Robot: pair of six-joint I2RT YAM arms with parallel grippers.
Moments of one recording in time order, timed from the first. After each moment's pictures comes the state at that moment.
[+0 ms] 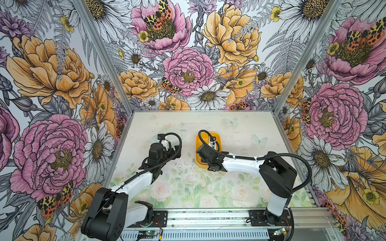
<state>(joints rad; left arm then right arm) -0.28 1.20 0.45 0.31 0.10 -0.37 0.91 1.83 1.11 -0.28 0.52 0.87</state>
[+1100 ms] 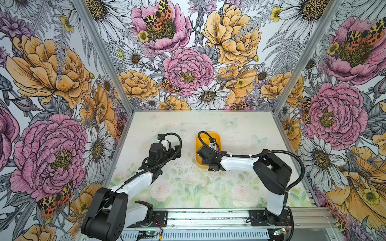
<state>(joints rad) -0.28 1.20 0.45 0.31 0.09 -0.37 0.88 1.89 1.11 -0.28 0.47 0.88</state>
